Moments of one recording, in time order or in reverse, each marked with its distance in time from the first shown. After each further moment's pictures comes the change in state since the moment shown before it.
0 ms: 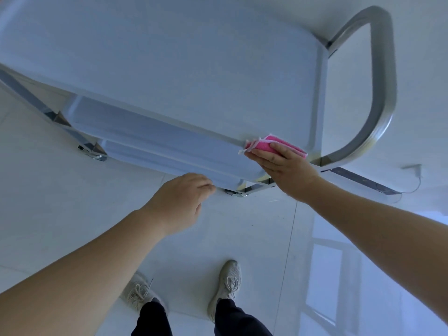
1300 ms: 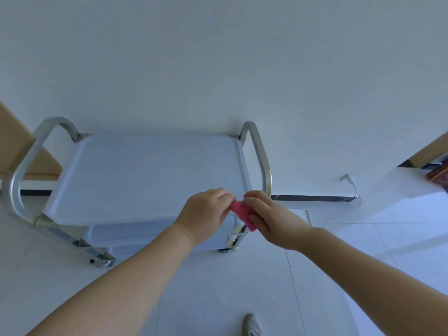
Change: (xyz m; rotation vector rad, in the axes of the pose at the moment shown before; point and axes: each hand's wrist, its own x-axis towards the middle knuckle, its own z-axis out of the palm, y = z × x) left_hand 0.052 0.167 -0.210 0.091 0.244 0.406; right_hand -0.150 0.132 -0.211 1.449 0.384 0.662
